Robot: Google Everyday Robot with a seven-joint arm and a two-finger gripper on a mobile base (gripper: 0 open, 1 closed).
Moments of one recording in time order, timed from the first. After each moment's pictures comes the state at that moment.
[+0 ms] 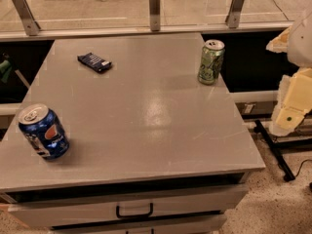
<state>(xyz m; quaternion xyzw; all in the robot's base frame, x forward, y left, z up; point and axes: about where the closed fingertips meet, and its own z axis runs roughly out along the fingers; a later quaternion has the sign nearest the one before) 0.438 -0.216 0.977 -0.60 0.78 -0.04 0.16</state>
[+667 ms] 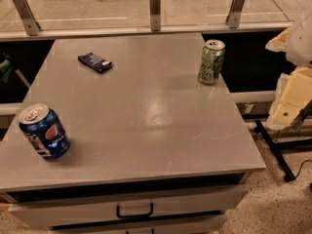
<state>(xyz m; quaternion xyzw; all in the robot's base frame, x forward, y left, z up) 0.457 -0.227 0.967 -0.60 0.78 -0.03 0.18</state>
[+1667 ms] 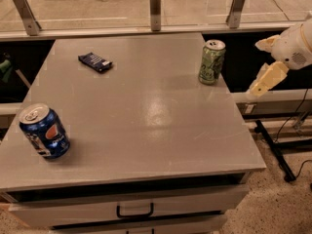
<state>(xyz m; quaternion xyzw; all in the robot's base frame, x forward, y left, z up) 0.609 -0.268 0.895 -0.55 0.77 0.07 0.32</state>
